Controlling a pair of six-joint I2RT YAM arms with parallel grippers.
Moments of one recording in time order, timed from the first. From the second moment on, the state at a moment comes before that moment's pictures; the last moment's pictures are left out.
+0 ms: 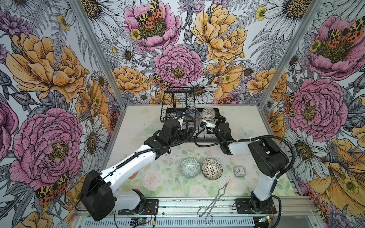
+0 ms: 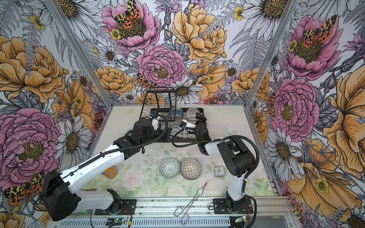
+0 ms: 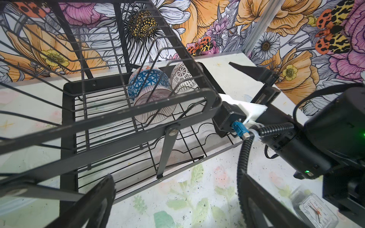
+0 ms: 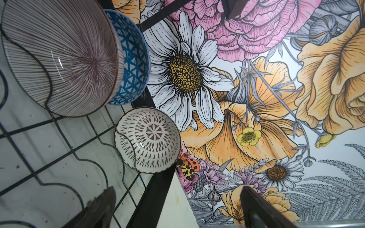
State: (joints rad) left arm -0.68 1.29 1.03 -0.21 -0.16 -0.27; right arm 0.45 1.82 0.82 0.85 0.27 -1.10
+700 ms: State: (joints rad) left arm -0.67 1.22 0.92 -0.26 -0.11 -0.27; right arm 0.44 1.48 1.02 0.11 0.30 -0.37
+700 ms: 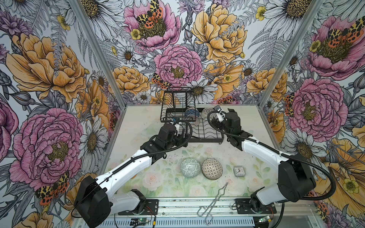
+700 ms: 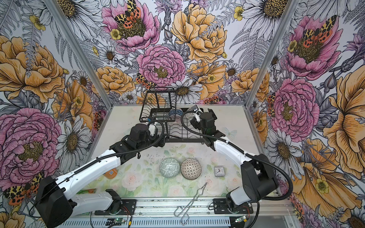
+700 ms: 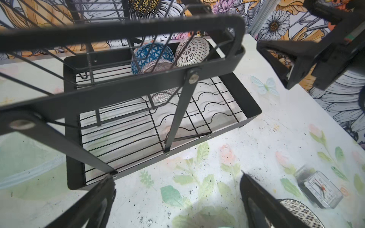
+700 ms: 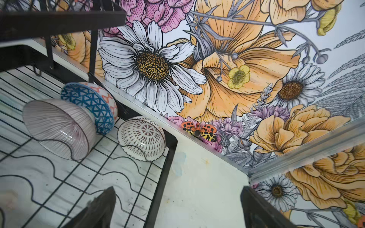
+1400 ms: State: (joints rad) left arm -0.77 1.31 0.77 -0.45 0.01 -0.41; right arm 0.40 1.47 1.12 -0.28 0.04 -0.09
